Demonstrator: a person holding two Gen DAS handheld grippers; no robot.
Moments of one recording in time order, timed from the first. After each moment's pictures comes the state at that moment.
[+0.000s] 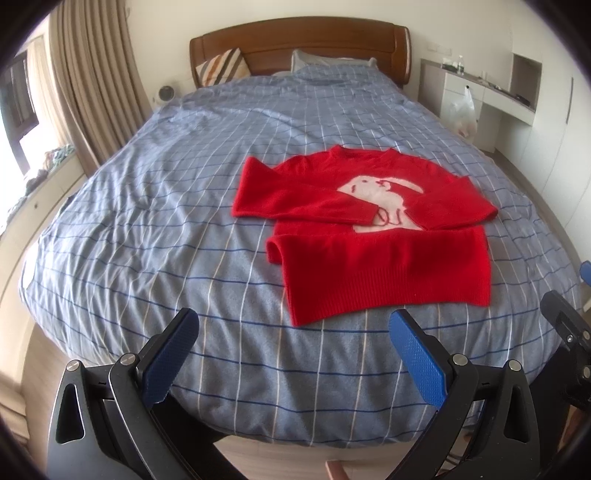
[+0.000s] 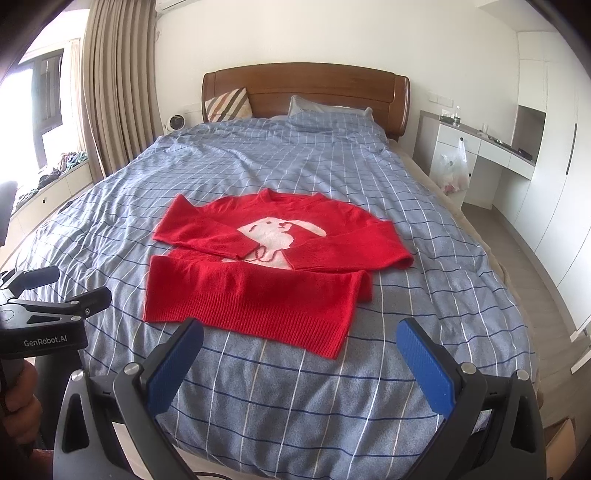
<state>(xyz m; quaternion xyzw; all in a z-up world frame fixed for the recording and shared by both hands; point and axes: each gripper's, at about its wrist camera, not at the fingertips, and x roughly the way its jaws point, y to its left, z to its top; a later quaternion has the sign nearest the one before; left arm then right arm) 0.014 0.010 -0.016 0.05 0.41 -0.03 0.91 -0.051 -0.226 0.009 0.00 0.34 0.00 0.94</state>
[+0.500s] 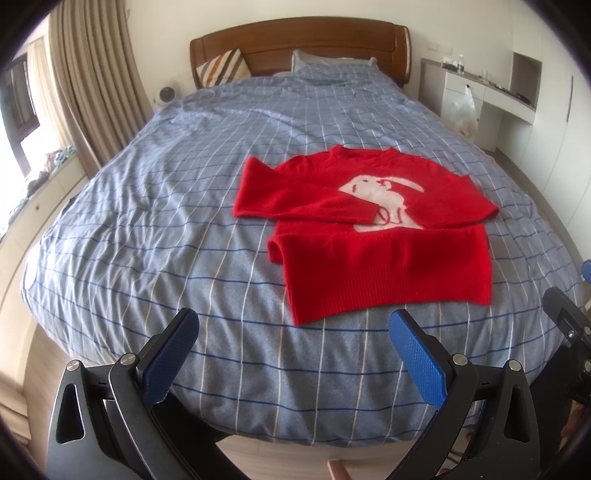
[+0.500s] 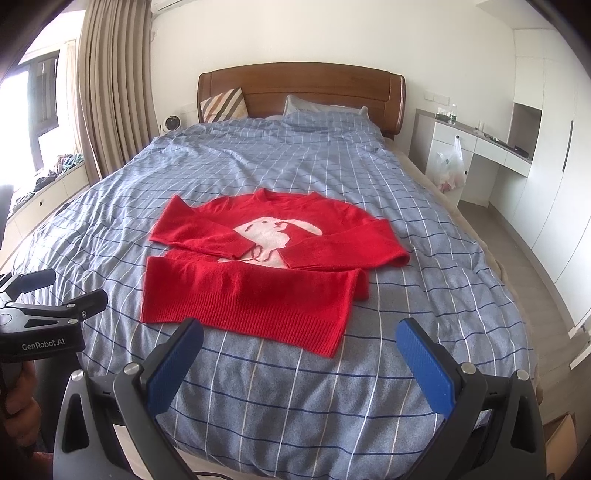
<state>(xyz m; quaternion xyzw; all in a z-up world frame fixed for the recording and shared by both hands) 0.014 0.014 -0.018 0.05 0.41 -0.02 0.91 -0.052 -0.228 0.008 0.00 0.34 -0.01 0.94</state>
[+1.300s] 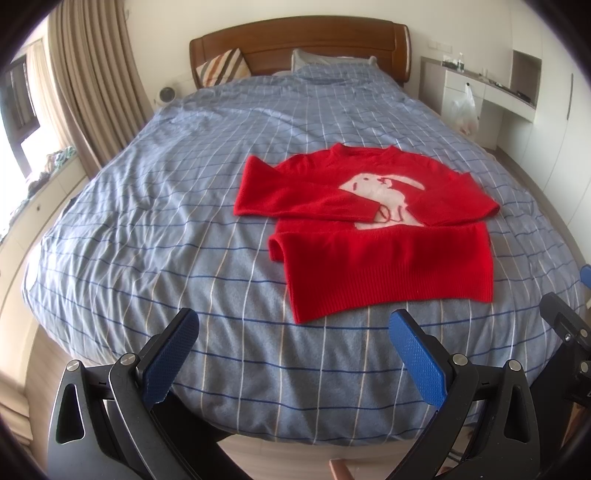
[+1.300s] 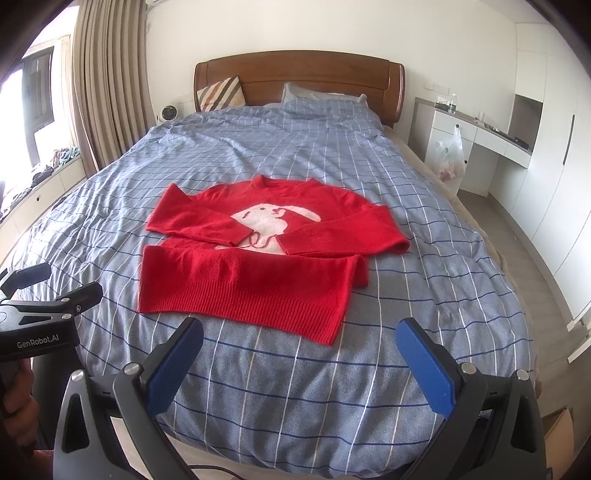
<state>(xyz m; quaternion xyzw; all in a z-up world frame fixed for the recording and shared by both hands) 0.013 0.012 -0.016 0.05 0.41 -0.02 0.91 -0.049 -0.228 0.003 0.00 0.37 -0.01 0.93</state>
